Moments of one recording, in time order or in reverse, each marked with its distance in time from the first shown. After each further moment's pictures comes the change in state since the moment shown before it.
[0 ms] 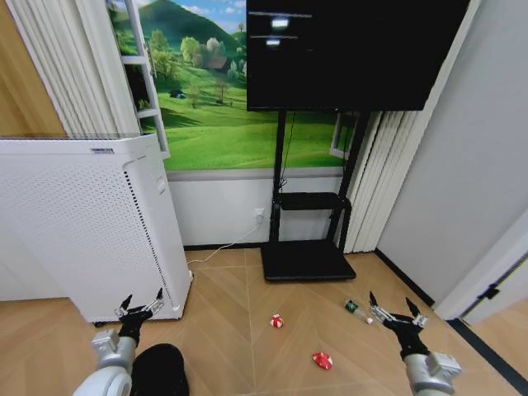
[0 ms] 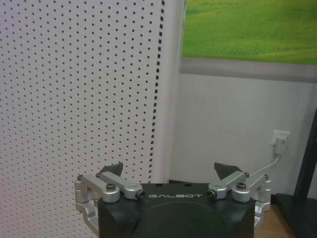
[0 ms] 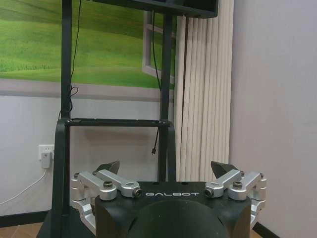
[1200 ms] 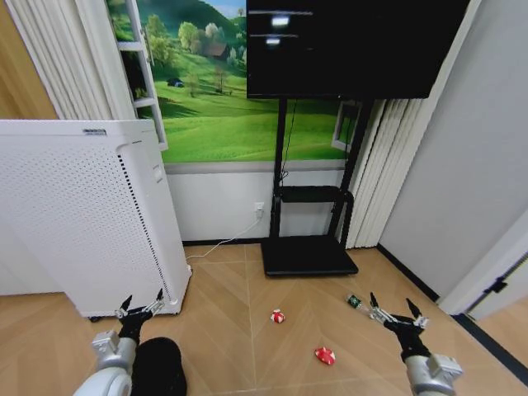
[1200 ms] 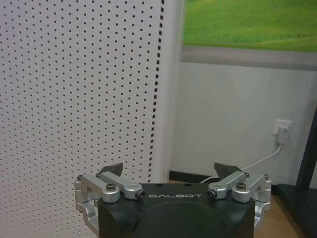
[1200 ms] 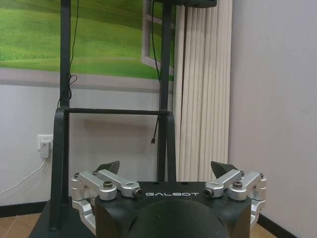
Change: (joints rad) left arm 0.004 -0.006 0.000 0.000 0.004 -0.002 0.003; right arm -0.004 0.006 0.002 -0.002 -0.002 0.008 -0.001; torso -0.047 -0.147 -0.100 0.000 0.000
